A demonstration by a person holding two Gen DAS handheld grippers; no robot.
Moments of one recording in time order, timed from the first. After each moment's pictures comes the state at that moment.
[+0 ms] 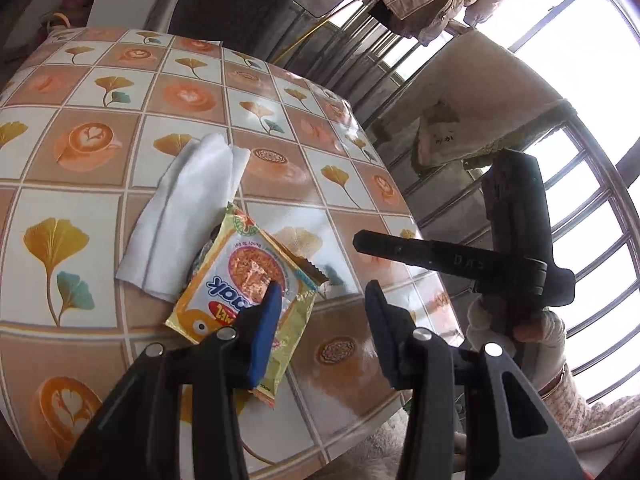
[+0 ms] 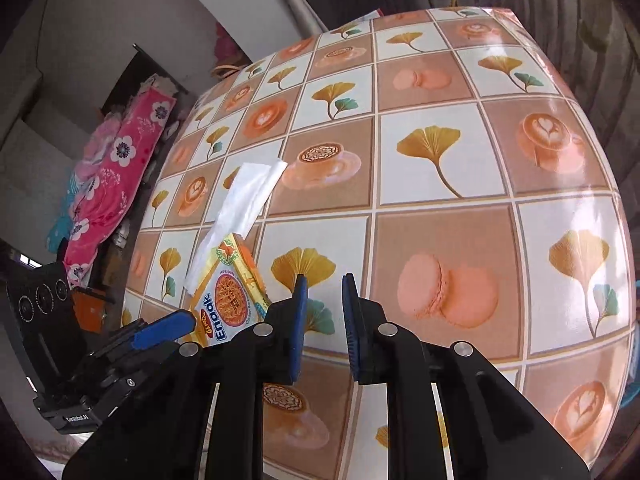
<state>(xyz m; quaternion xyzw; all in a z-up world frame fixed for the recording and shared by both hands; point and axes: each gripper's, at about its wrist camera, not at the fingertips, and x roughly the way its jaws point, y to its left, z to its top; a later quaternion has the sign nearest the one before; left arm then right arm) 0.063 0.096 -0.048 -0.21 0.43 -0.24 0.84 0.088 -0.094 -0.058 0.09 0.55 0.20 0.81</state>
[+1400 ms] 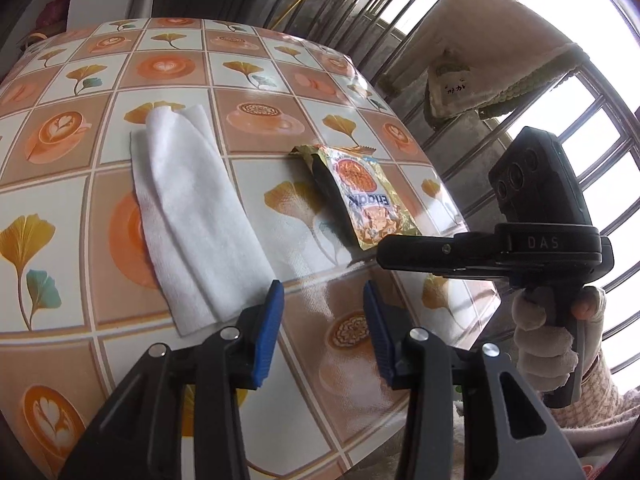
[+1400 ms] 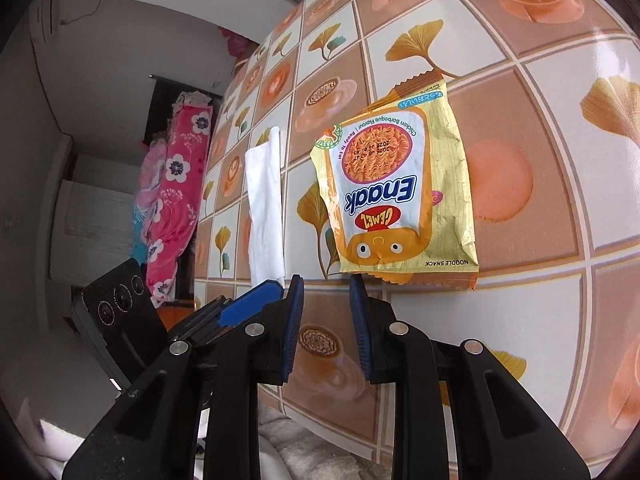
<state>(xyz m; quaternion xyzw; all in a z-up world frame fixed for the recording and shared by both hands) 0.068 0.065 -0.074 -0.15 0.48 -0.25 0.82 0.067 -0.129 -0.078 0.24 0.59 0.27 0.72</state>
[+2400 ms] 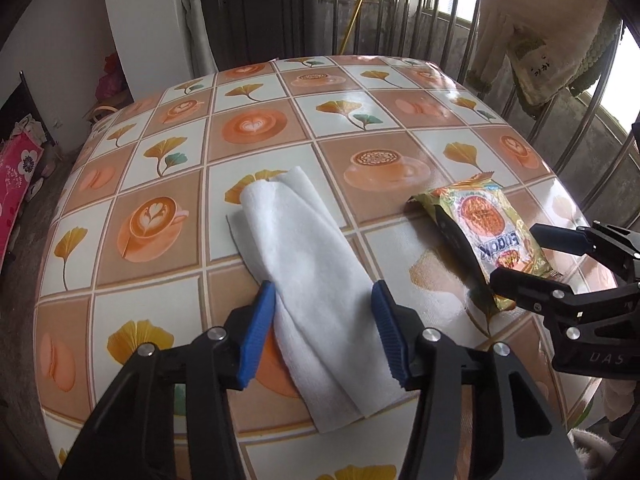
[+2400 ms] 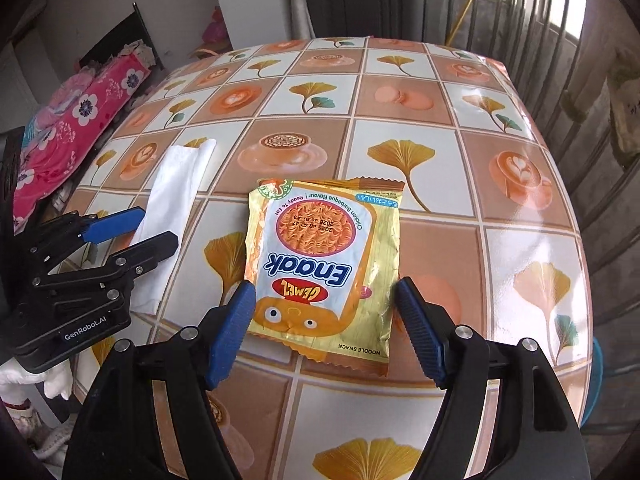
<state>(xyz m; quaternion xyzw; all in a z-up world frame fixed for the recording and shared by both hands) 0.112 0.067 -0.076 0.03 0.46 -0.08 0.88 0.069 -0.079 -0.075 -0.07 0.49 0.14 0.86</state>
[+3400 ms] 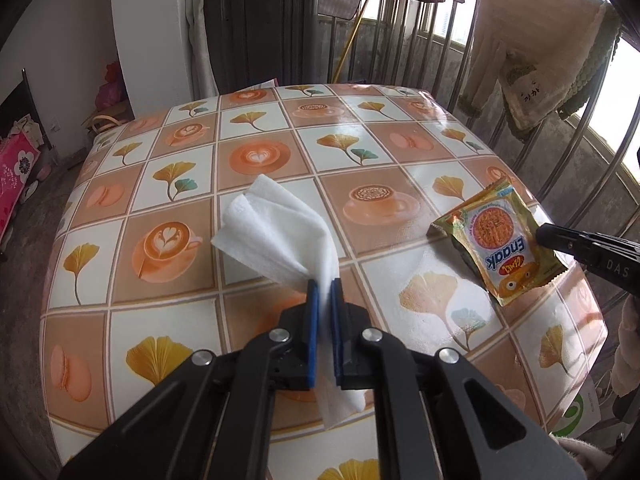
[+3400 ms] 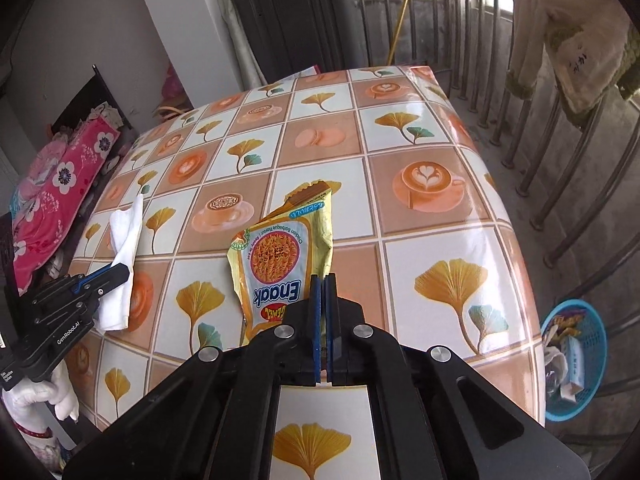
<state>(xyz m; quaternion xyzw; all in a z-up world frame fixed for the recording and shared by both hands) 0.106 0.077 -0.049 0.00 0.43 -0.09 0.90 0.069 -0.137 -0.036 0.02 0.46 0.08 0.89</state>
